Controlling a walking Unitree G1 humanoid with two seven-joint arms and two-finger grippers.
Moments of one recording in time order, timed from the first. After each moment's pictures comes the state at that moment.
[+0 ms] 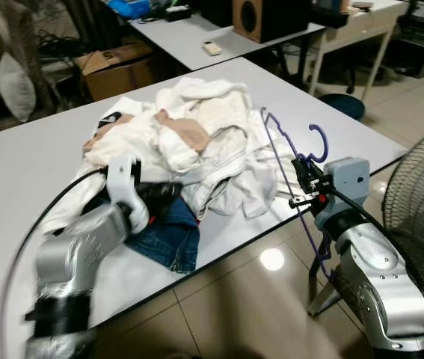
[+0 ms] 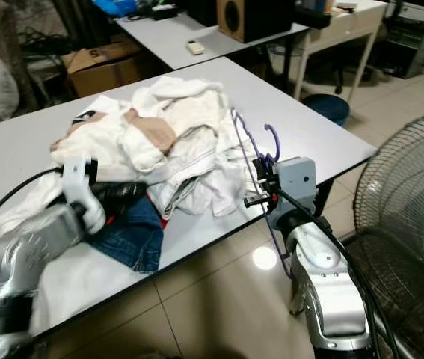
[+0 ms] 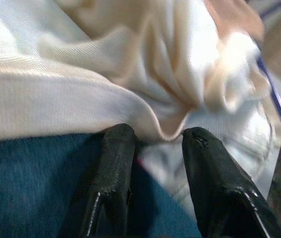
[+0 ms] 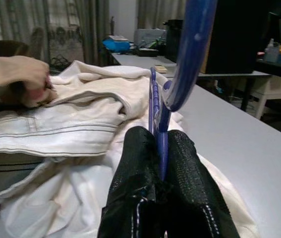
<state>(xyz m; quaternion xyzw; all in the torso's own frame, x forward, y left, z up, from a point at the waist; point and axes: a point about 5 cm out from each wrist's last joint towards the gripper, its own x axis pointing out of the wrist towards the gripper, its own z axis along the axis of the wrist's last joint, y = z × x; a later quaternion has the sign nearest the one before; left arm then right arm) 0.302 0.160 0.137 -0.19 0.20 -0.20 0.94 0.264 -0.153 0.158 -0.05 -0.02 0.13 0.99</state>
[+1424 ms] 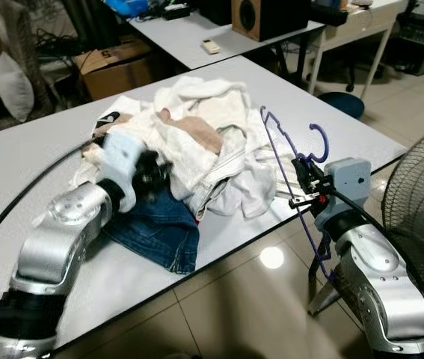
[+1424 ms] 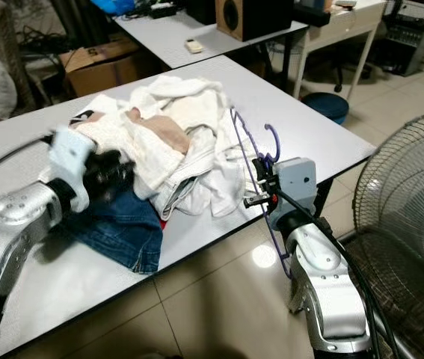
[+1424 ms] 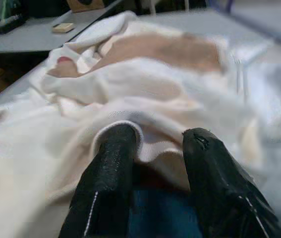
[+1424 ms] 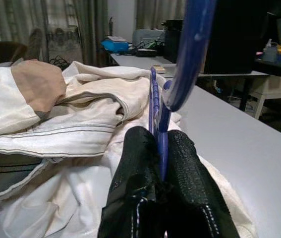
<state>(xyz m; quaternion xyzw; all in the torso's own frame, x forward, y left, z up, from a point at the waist) 0.297 0.177 0.177 0.18 0.08 -0.25 0.95 0.262 -0.153 0.159 -0.05 -0.02 0.13 0.99</state>
